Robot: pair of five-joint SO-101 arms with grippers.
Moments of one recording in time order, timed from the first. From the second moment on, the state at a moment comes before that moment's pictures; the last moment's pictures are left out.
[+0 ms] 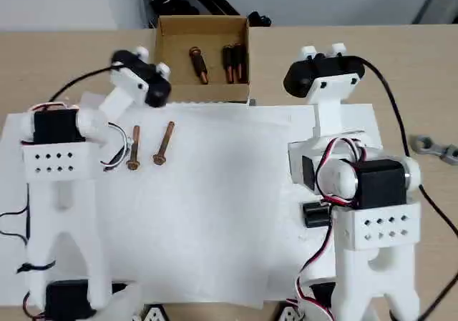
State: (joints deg) left arm -7.7 -15.3 3.0 98.9 -38.2; right arm -10.7 -36.0 6.9 94.1 0.6
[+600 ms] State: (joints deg) left arm -10.3 0.1 3.0 85.7 -5.6; right arm -10.8 -36.0 6.9 94.1 0.6
